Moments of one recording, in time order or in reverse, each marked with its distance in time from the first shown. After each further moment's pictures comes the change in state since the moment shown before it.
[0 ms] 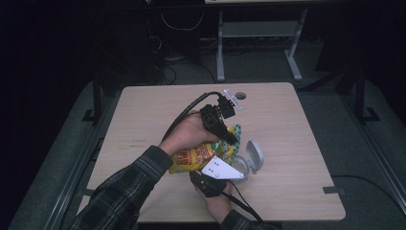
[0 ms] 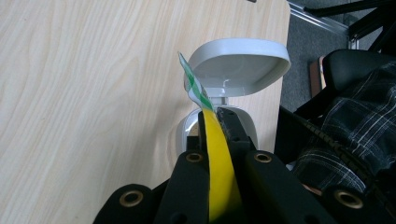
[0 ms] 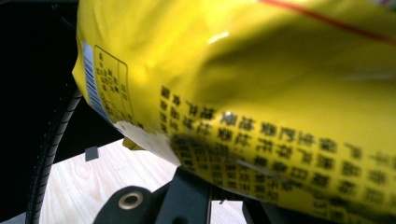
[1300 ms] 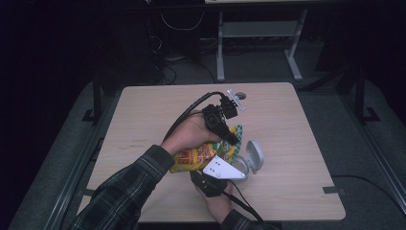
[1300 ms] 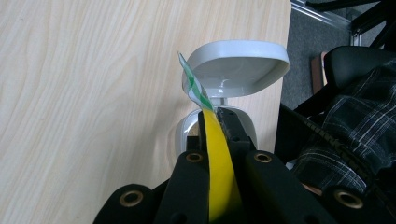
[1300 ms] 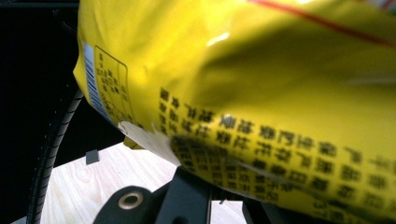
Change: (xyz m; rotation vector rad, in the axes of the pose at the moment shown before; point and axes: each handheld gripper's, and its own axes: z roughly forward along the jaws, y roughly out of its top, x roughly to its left) left arm -0.002 0.005 0.002 0.019 0.004 0.011; right arm -0.001 0.001 -0.001 -0.010 0.001 0.008
